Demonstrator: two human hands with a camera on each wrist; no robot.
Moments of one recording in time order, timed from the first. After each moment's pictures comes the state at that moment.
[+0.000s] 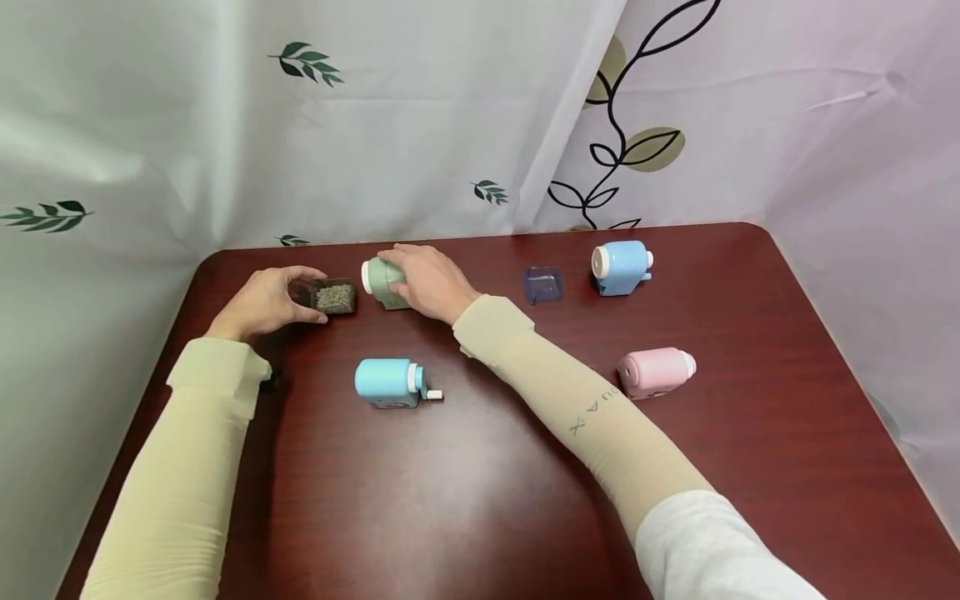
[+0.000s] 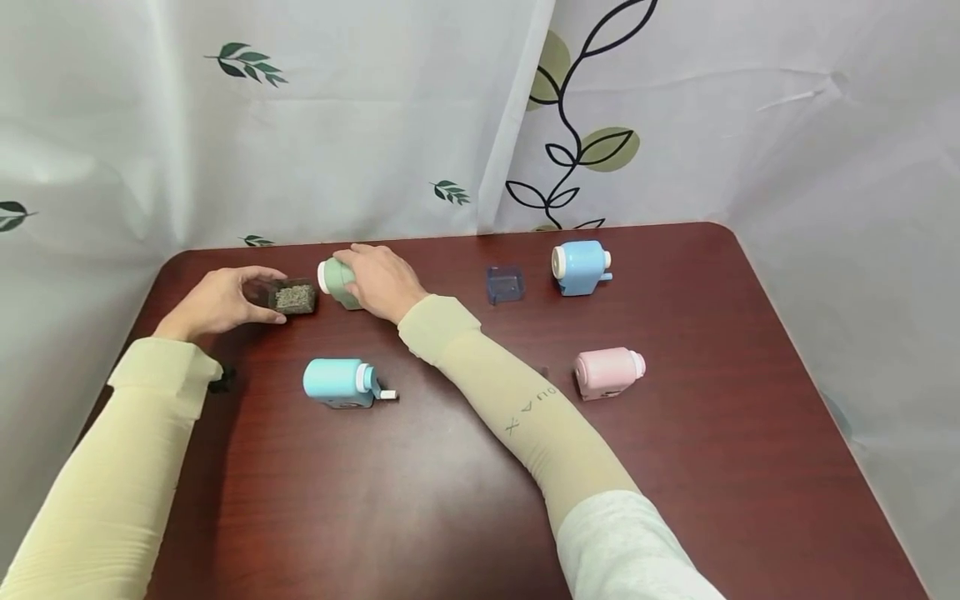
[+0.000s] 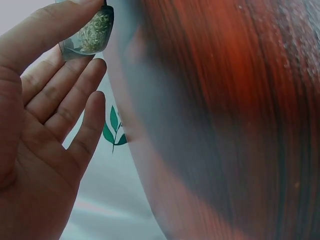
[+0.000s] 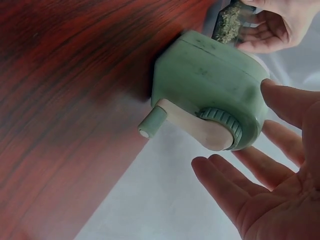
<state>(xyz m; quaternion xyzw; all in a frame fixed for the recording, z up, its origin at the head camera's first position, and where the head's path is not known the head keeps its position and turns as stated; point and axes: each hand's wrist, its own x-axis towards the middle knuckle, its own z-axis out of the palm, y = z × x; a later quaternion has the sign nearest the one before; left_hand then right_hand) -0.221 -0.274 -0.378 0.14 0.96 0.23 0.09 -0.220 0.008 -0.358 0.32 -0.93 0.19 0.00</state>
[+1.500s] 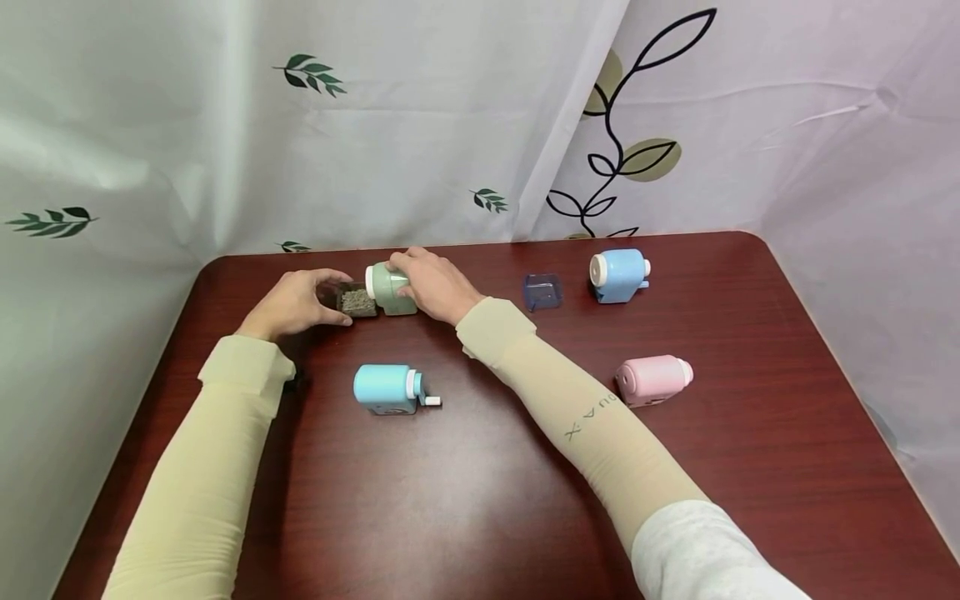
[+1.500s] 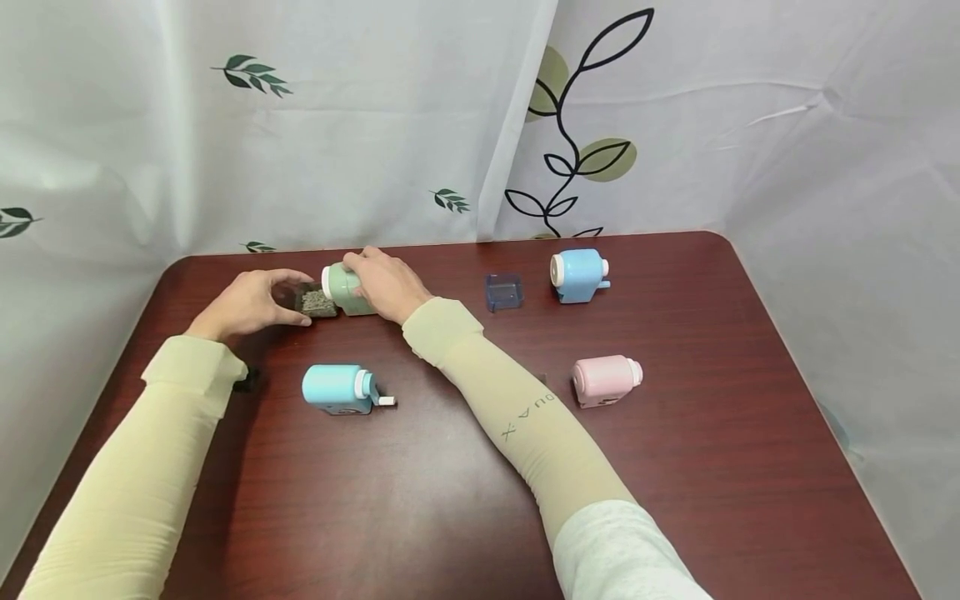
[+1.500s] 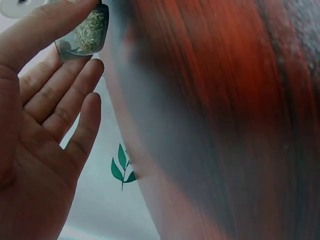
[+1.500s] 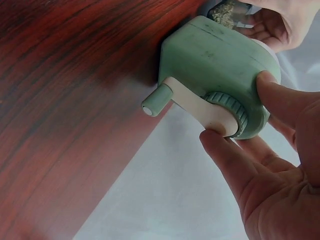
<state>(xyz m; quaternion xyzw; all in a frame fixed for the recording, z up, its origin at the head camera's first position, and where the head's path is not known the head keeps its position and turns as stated) -0.230 -0.242 -0.385 0.17 0.96 0.23 0.08 -0.225 0.014 -0.356 0.33 -0.93 0.18 -0.01</state>
